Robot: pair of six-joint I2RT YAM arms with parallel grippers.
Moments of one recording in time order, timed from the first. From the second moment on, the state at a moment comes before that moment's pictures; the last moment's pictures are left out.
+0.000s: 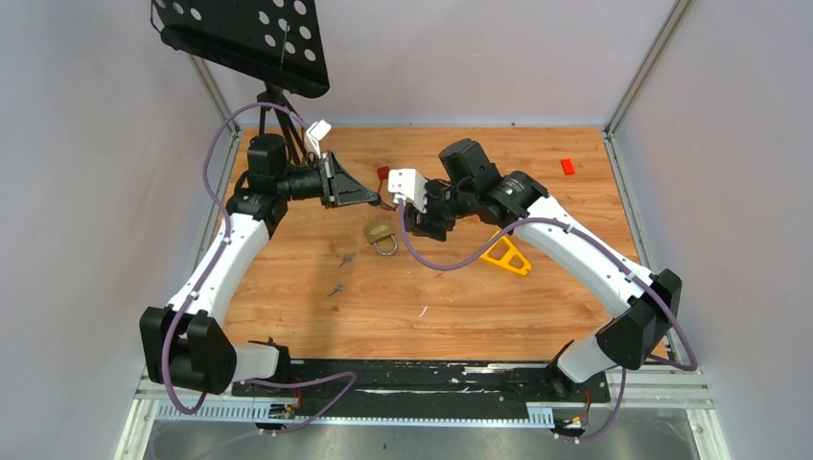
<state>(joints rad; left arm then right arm) -0.17 1.29 1.12 -0.19 1.06 -0.69 0.75 1.52 1.55 -0.76 -0.39 -0.71</state>
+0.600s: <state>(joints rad) -0.18 1.29 1.07 -0.05 1.04 -0.78 0.75 1.54 1.58 -0.76 -0.41 -0.61</state>
